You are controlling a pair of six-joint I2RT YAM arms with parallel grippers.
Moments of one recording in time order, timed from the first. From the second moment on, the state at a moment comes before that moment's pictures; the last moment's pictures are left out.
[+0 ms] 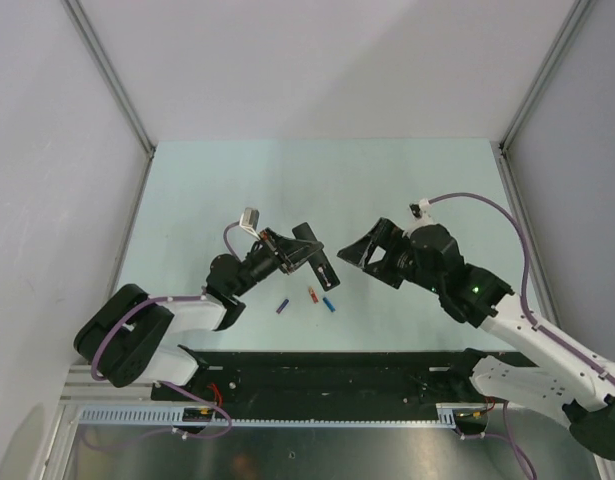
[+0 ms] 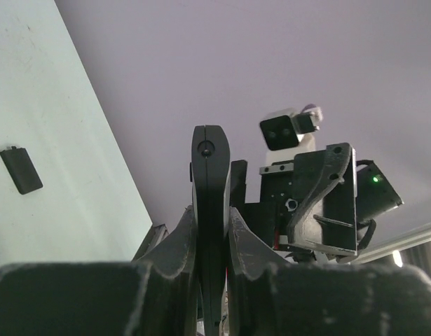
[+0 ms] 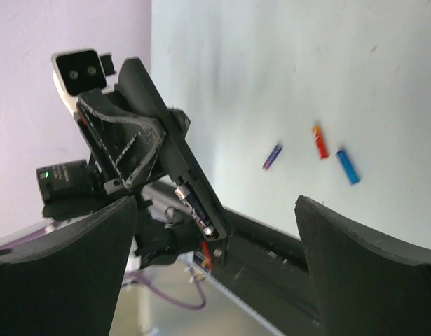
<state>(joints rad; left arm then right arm) -0.61 1.38 0.33 1.30 0.34 -1.38 0.82 0.89 0.89 -0.41 0.07 1.06</state>
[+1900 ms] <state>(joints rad) -0.61 1.41 0.34 1.30 0.35 -1.36 0.76 1.10 0.75 -0.10 -0.28 1.29</state>
